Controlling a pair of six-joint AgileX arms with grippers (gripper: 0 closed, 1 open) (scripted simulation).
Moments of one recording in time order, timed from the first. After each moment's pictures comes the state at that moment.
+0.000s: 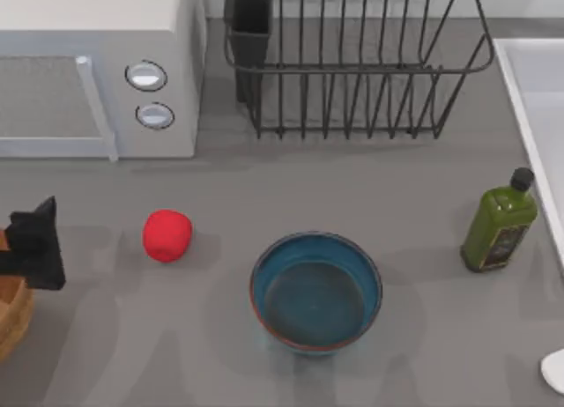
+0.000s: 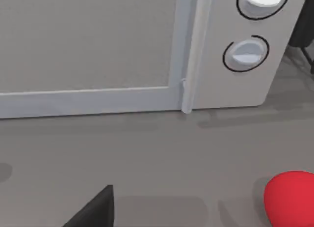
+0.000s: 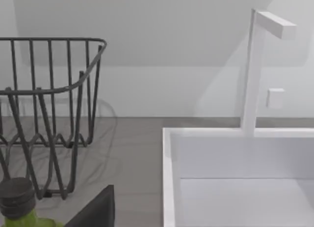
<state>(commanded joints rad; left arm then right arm) -0.15 0.53 0.41 -0.31 0.01 -0.05 0.00 0.00 0.00 0.00 0.00 0.00</state>
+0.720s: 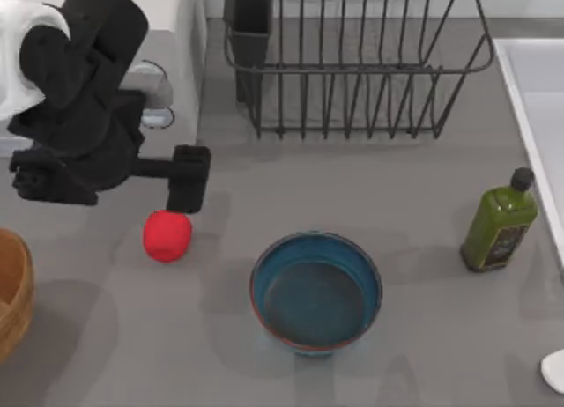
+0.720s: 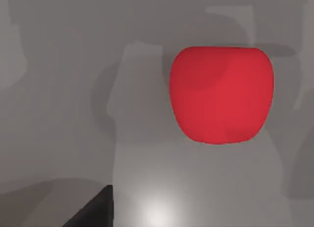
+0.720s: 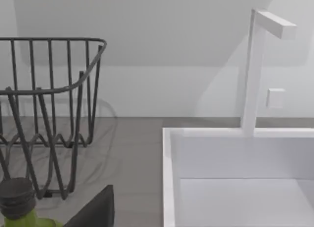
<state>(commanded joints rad) -0.39 1.63 1.21 -0.89 0.02 -0.22 0.00 0.00 0.00 0.00 0.00 0.00</state>
